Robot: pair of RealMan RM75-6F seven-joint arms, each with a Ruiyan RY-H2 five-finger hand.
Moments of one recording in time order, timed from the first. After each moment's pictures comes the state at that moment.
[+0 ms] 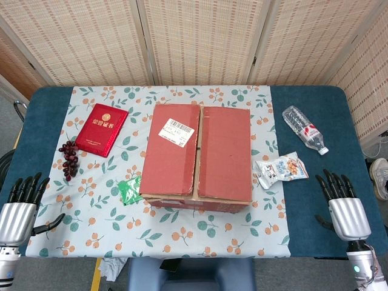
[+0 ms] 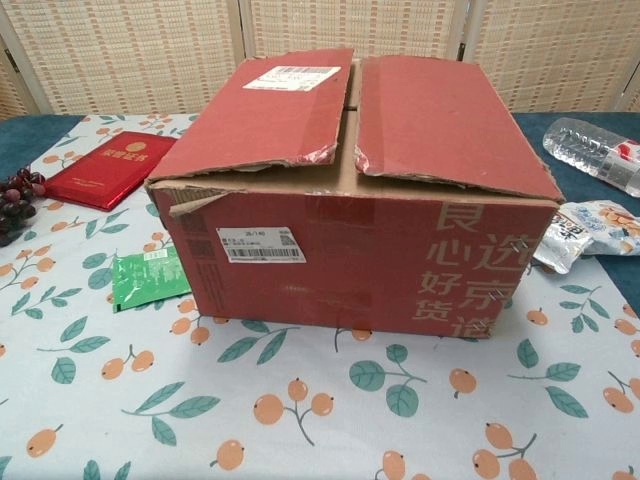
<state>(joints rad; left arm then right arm) -0.12 -1.18 -0.04 -1.54 1.54 1.51 0.23 0.09 -1.18 0.04 -1.61 -1.52 1.45 -0.22</state>
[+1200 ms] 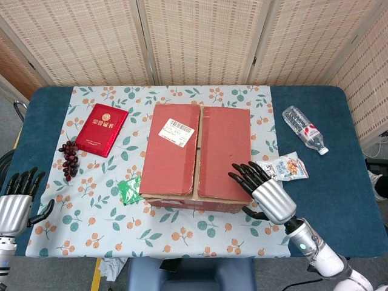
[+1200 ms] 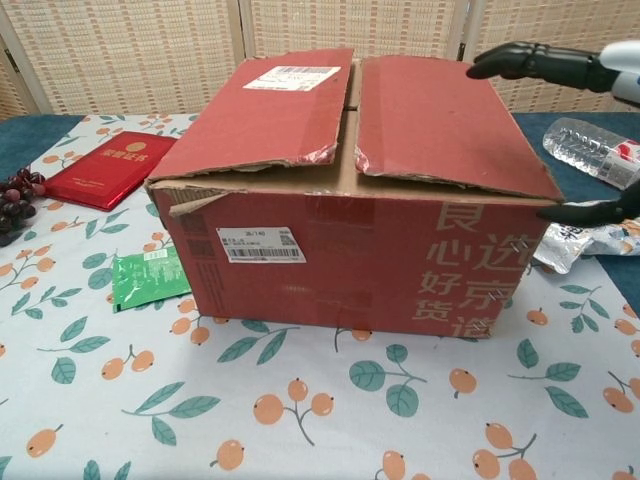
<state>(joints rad) -0.17 -1.15 -0.07 -1.52 1.45 1.40 0.15 0.42 -1.20 0.10 -1.82 -1.72 1.19 -0.10</state>
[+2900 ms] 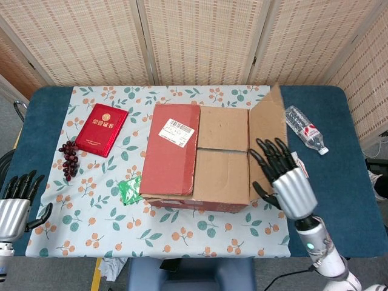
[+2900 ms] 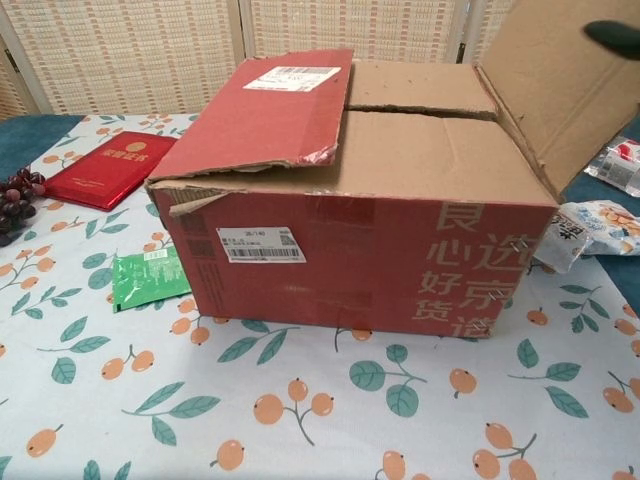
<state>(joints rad) -0.15 -1.12 -0.04 -1.55 1.50 1.45 0.13 0.37 -1.25 0.14 -1.82 -1.74 1.58 -0.26</state>
